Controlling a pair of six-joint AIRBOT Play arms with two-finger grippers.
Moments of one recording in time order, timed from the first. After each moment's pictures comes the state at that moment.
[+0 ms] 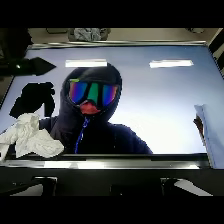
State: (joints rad) left arm 0.09 -1.34 1.67 0.82 -1.18 -1.21; right arm -1.11 -1.32 1.60 -1.58 1.46 1.05
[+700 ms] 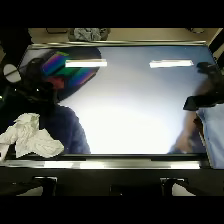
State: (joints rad) left arm -0.10 -1.32 1.46 1.53 -1.43 -1.57; right arm -0.29 -1.32 1.48 -1.39 1.59 1.03
